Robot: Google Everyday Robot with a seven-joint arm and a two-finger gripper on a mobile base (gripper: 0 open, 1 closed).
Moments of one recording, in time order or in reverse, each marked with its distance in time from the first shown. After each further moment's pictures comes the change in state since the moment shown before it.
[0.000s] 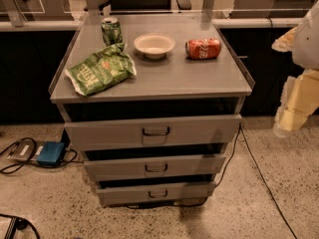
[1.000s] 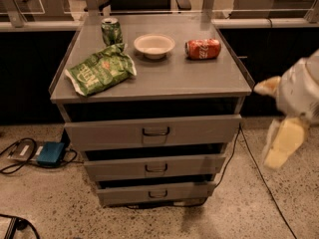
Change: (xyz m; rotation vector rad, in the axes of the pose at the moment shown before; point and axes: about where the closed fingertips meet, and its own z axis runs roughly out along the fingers) arm 0.016 0.034 0.078 -0.126 -0.129 -0.006
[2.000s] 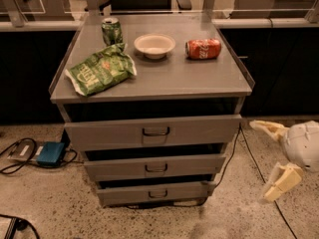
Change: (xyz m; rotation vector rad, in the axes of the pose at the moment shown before) arm 0.049 0.026 0.089 -0.047 -0.459 -0.011
